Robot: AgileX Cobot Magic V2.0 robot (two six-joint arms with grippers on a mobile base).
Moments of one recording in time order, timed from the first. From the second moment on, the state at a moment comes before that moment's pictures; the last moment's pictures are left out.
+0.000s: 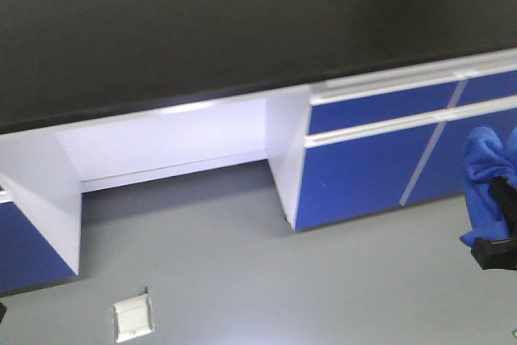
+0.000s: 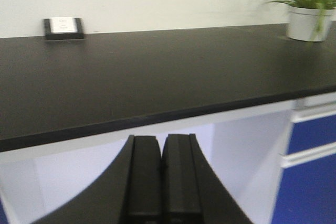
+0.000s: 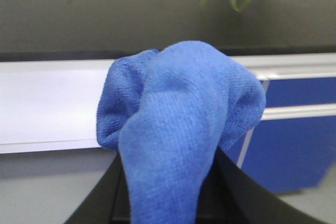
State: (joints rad) left arm -0.09 -0.02 0.03 -0.10 0.16 0.02; right arm 0.03 0.47 -0.18 0.42 0.15 -0.52
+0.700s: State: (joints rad) left arm -0.09 -0.02 0.03 -0.10 0.16 0.02; right arm 0.03 0.47 -0.18 0.42 0.15 -0.52
